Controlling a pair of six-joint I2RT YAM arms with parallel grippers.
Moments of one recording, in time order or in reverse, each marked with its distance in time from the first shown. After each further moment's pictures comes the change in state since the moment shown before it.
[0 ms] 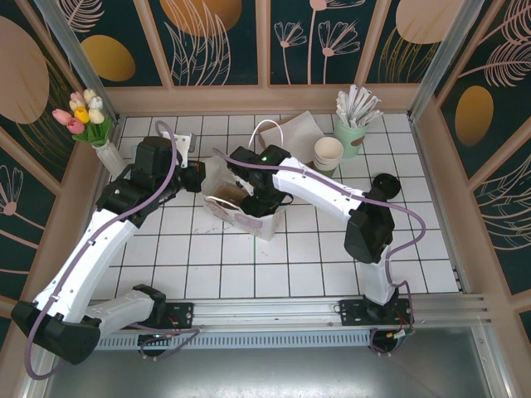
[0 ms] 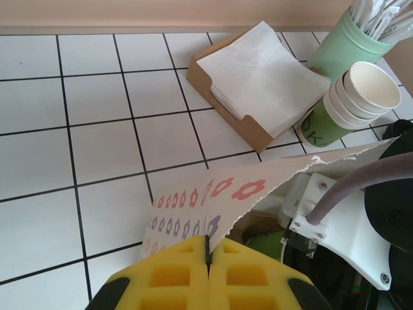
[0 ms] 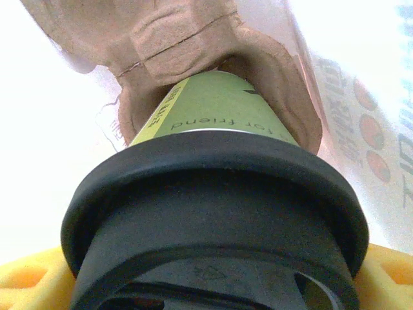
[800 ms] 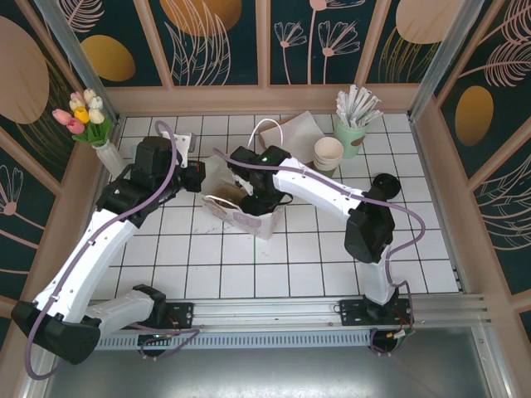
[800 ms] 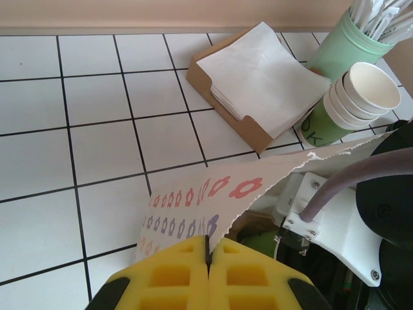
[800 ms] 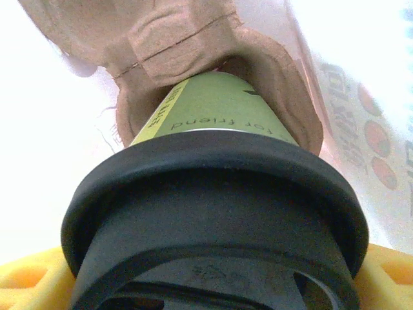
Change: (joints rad) left arm 0.000 0.000 0.000 0.001 0.000 0.000; right arm -0.006 0.000 -0.025 0.041 -0.018 -0.005
